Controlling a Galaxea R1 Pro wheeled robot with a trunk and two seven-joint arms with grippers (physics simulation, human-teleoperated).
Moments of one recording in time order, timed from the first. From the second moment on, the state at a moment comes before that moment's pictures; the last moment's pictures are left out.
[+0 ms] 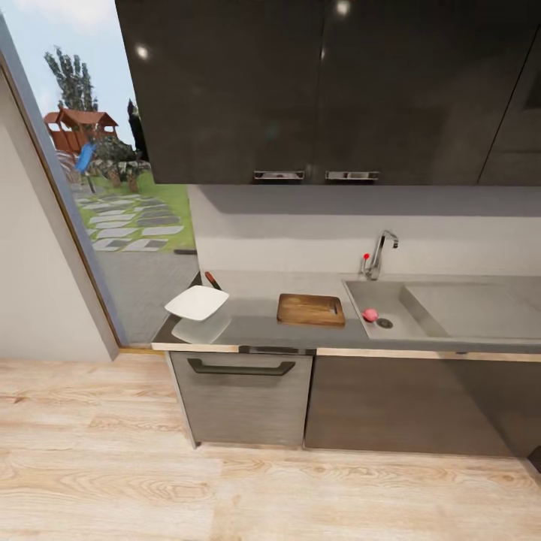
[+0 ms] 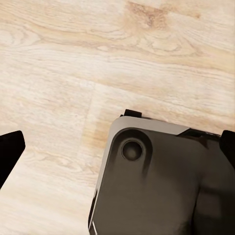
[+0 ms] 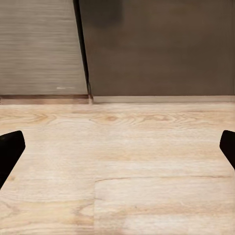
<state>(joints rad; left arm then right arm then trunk) 0.05 -0.02 0.00 -0.43 0.18 -0.12 0.17 -0.28 0.03 -0.17 -0.02 0.18 -0.81 -0.10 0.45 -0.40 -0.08</state>
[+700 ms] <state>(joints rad) 0.05 -0.02 0.00 -0.43 0.18 -0.12 0.17 -0.28 0.03 -0.17 -0.02 0.18 -0.81 -0.09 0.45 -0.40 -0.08</state>
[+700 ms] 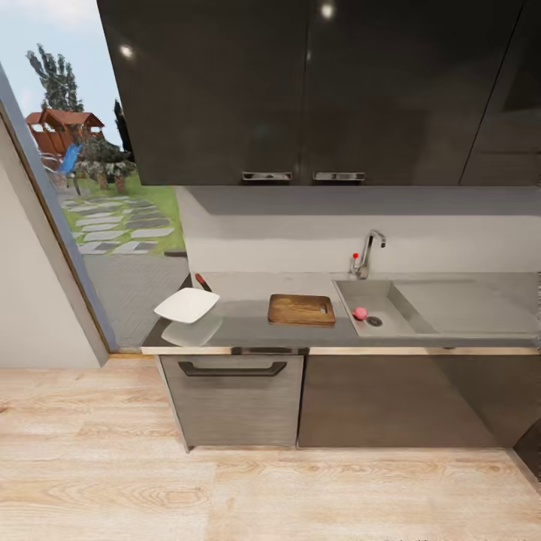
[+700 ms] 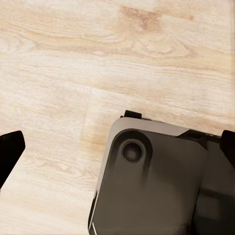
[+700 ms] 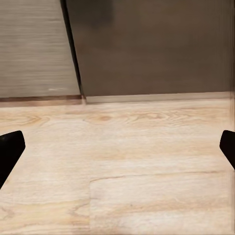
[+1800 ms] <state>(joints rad) 0.05 -0.01 -0.02 -0.43 0.18 -0.12 0.16 -0.28 0.04 -0.17 -0.02 0.18 -0.81 -0.10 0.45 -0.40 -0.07</state>
